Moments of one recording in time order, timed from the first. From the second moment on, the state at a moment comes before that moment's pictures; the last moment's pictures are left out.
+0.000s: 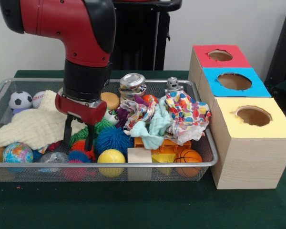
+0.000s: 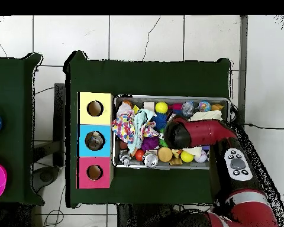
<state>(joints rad) -0.49 -0.45 0.14 1.47 -0.67 0.33 2.40</state>
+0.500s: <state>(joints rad) -0.46 -0.45 0.05 1.39 -0.67 0.33 2.40</state>
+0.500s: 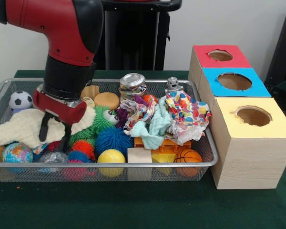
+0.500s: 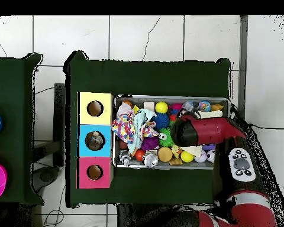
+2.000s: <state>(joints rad) -0.42 -0.43 0.02 1.35 -0.66 0.25 2.40</state>
